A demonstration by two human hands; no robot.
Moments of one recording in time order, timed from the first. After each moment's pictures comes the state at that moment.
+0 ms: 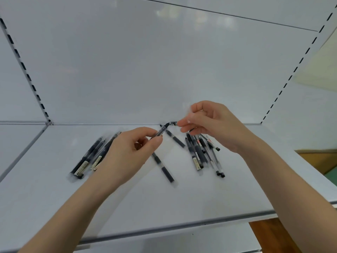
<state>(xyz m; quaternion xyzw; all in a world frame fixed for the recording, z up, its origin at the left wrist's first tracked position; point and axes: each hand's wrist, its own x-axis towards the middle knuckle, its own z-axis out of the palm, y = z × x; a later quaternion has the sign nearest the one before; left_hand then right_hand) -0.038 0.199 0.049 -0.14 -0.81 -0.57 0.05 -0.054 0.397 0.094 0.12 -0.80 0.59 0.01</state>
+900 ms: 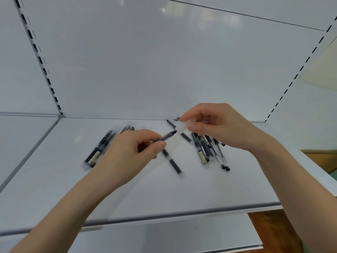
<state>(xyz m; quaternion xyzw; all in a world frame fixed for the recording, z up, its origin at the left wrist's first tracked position) -0.015 0.178 0.056 -0.17 -0.85 -0.50 0.04 -0.030 0.384 0.103 0.23 -0.87 0.44 0.01</state>
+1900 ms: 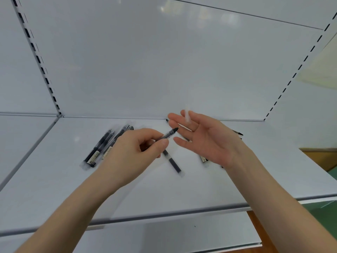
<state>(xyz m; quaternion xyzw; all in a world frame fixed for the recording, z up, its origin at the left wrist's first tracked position) -0.012 0.184 0.057 -0.16 -0.82 -0.54 0.02 -0.033 0.364 0.076 0.00 -0.53 0.83 -0.17</state>
